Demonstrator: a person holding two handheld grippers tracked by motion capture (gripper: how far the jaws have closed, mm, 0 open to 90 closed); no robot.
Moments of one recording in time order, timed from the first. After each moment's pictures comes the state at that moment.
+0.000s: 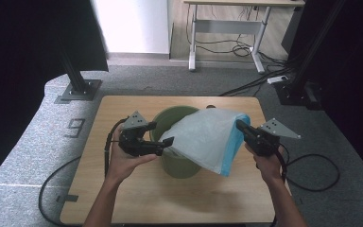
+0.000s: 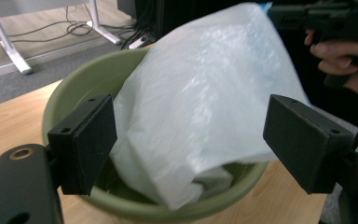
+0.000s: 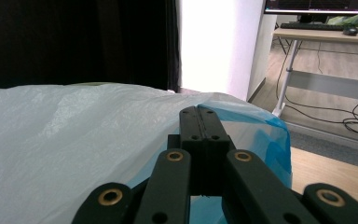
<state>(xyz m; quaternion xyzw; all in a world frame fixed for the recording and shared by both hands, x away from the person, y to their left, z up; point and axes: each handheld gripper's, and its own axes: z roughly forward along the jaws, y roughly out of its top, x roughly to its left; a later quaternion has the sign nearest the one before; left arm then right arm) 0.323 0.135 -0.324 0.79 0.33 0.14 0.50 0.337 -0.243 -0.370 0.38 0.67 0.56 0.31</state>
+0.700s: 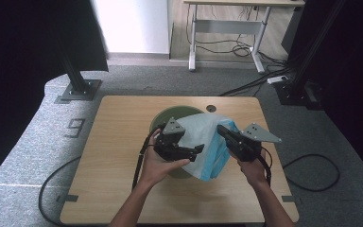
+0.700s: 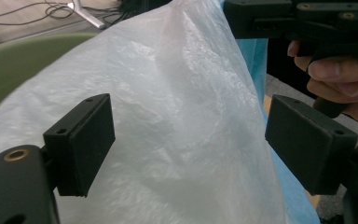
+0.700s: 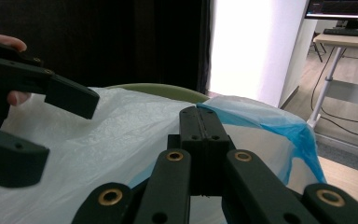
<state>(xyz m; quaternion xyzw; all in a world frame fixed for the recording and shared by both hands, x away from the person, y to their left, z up) 0.327 0.051 -0.352 0.81 0.33 0.12 0.47 0.327 -0.196 -0.373 0.34 0.69 0.58 0.28</state>
